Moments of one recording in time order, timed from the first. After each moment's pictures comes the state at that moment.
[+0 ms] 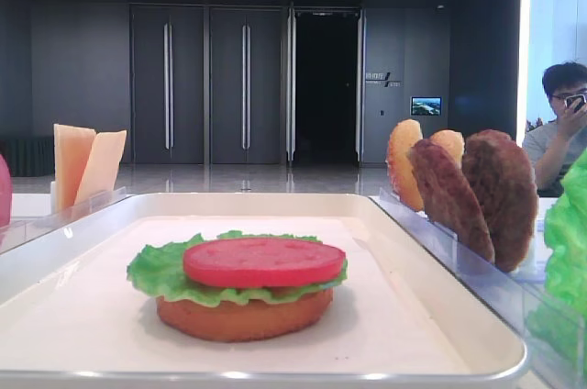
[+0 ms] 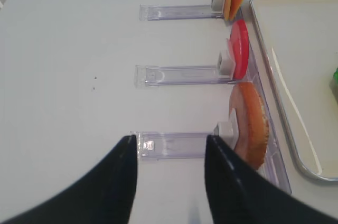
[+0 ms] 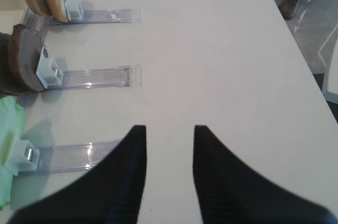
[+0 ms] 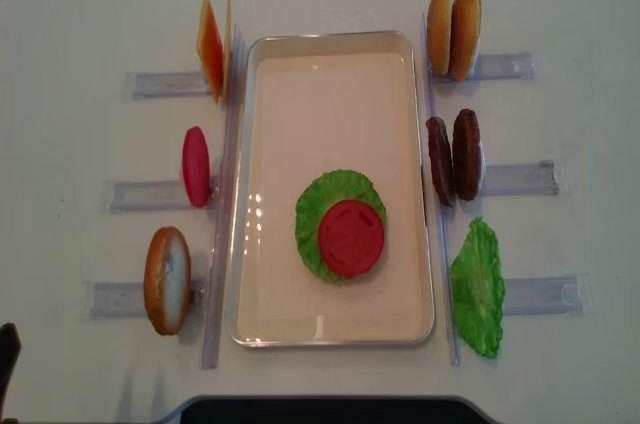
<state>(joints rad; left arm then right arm) 0.10 -0.02 -0.47 -0.03 1.11 0.08 -0.01 -0.01 -0.50 0.00 1.14 -0.02</state>
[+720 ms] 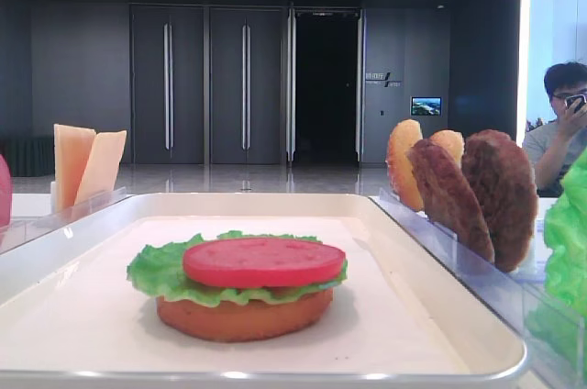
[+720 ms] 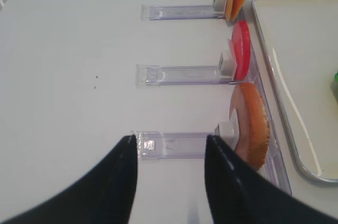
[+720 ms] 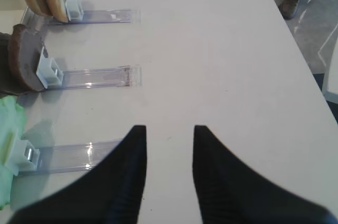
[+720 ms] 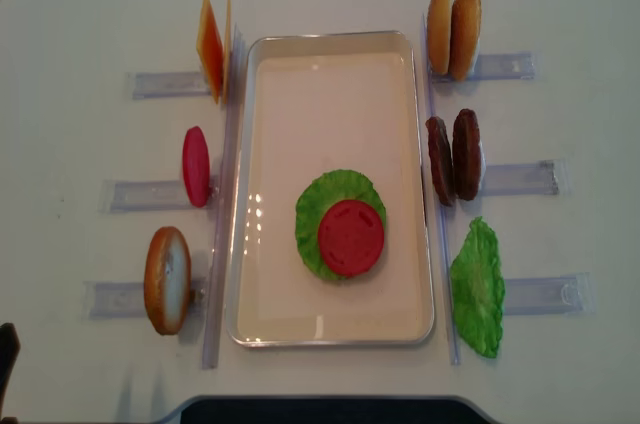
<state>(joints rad) 0.10 -0.02 -0.47 -0.03 1.11 0.07 -0.01 -0.01 -0.50 0.00 1.14 -0.02</state>
